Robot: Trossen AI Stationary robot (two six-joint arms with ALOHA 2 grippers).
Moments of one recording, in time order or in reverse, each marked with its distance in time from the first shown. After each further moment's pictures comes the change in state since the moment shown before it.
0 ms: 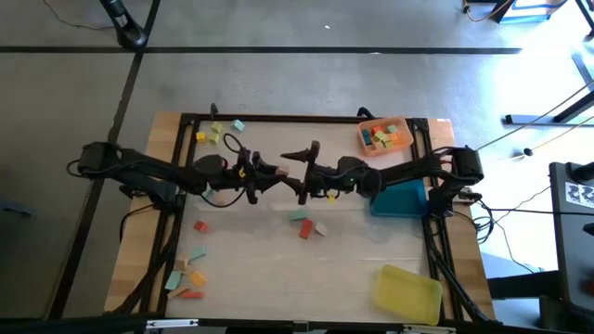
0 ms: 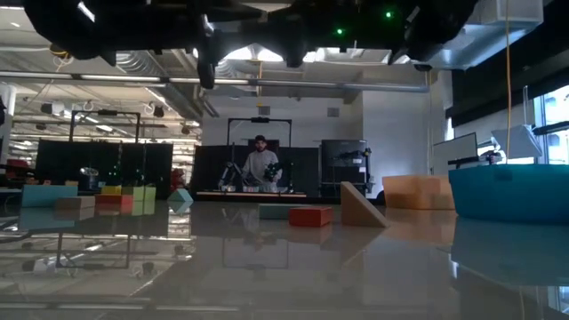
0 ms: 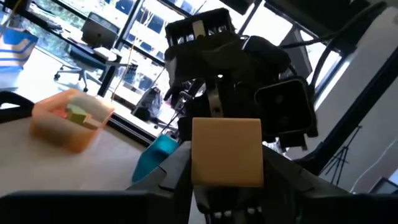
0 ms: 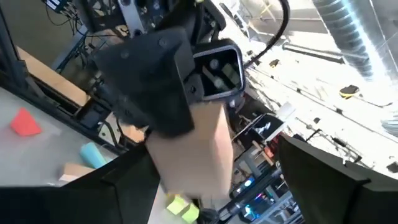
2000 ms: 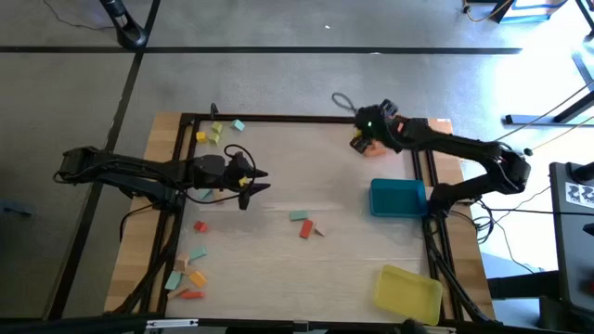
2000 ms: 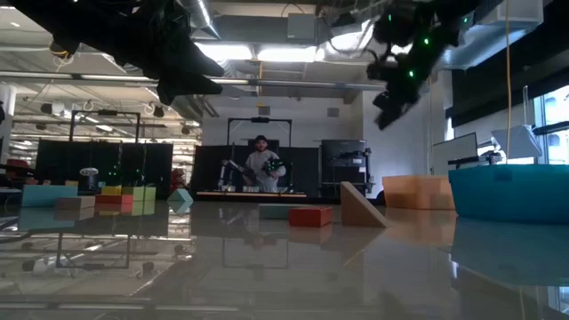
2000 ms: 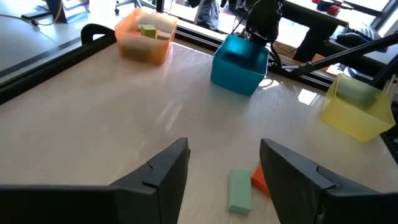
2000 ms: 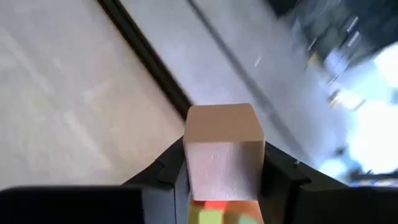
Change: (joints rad) left arm 0.014 -0.274 0.008 -0.751 -0.052 0.229; right arm -0.519 -0.425 0.005 -1.411 0.364 0.627
